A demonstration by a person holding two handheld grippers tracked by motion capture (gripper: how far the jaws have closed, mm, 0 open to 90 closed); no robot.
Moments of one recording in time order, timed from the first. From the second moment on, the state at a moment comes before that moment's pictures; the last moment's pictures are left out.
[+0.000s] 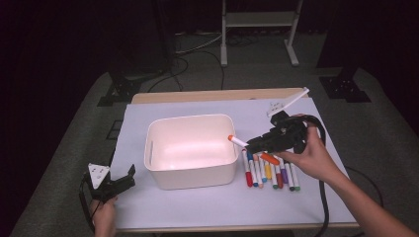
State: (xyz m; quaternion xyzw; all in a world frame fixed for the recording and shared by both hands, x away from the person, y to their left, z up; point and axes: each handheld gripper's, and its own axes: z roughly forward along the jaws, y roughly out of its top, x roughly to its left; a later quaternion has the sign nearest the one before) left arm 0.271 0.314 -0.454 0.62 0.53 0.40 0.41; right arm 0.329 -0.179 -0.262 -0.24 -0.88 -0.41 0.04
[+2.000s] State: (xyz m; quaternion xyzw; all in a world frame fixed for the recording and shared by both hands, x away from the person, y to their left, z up) left arm 0.272 0.315 -0.454 0.62 0.53 0.40 0.42; right arm 0.387 0.024 -0.329 -0.10 -0.94 -0.29 0.12
